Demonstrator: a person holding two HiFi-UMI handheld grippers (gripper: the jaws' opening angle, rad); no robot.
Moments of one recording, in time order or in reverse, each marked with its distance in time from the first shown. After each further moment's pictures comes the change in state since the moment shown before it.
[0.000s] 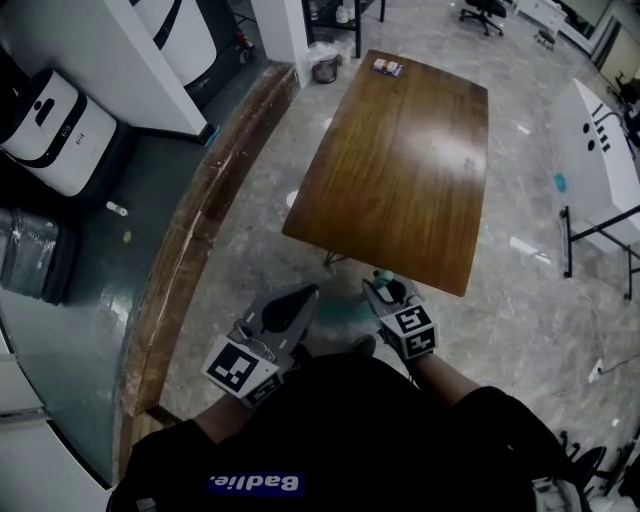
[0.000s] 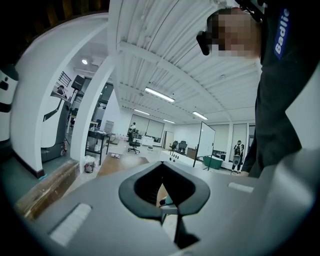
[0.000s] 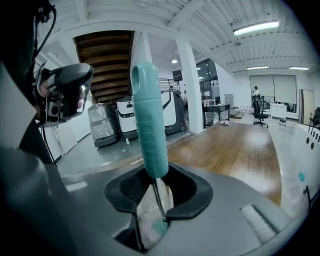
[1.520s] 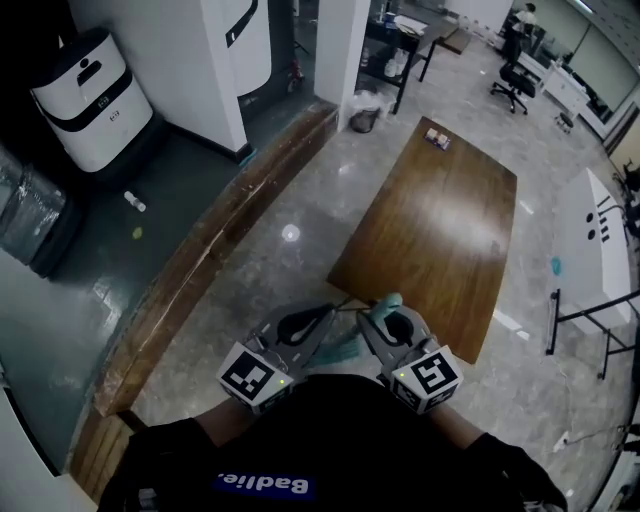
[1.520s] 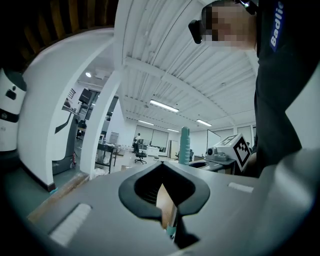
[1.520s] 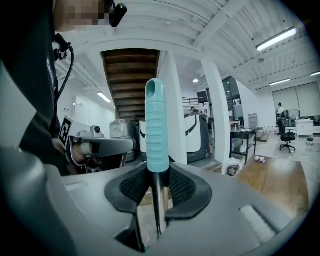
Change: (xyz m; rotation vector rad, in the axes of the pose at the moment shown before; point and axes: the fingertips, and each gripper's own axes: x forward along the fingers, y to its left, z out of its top) left arm -0.067 0.108 0.041 0.028 -0.130 0.054; right arm 0.026 0.141 0.191 -0.140 -0.226 0.205
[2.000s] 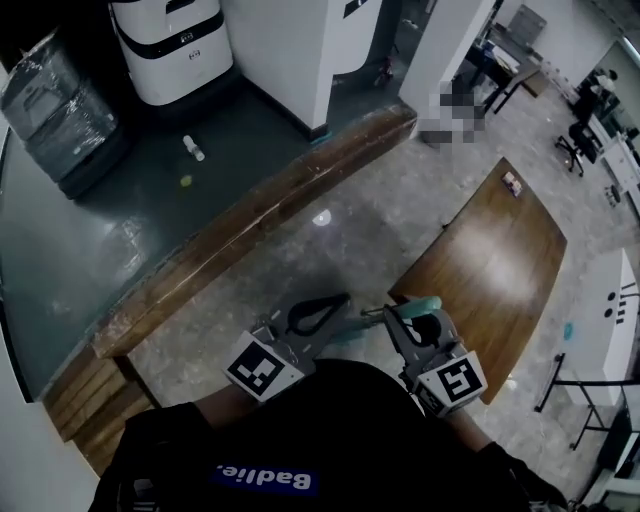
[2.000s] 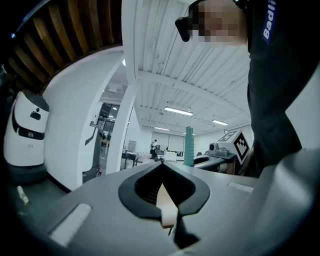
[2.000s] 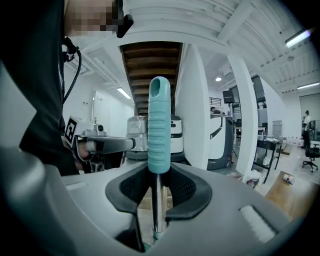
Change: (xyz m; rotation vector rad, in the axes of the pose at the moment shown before) left arm -0.109 0.106 0.030 0.051 -0.069 0.203; right arm 0.112 0.080 0.041 -0.138 0.025 0.200
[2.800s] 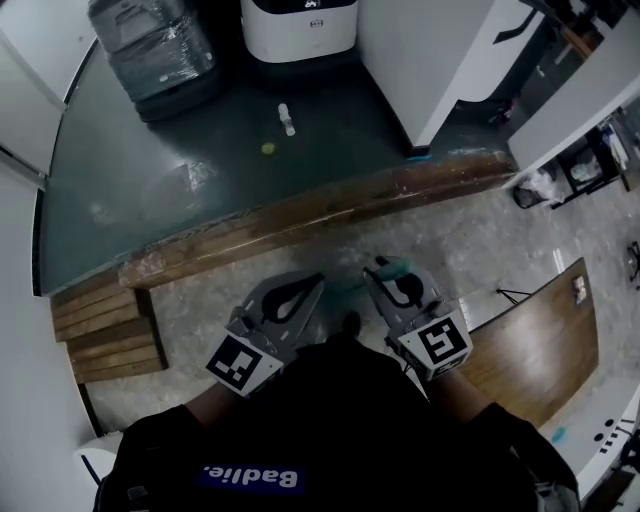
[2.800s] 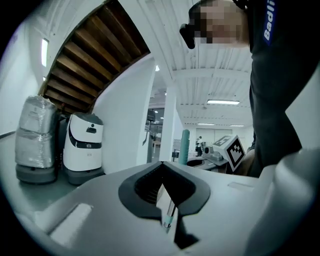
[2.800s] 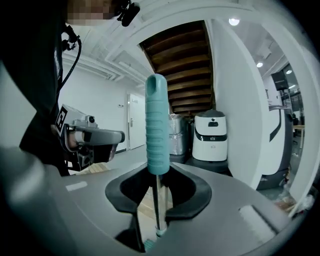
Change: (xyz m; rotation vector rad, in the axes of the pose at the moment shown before) left arm -0.065 0.185 0.014 0.007 0.026 0.560; right arm 0.244 0.011 0.033 -0.145 -0.013 0.505
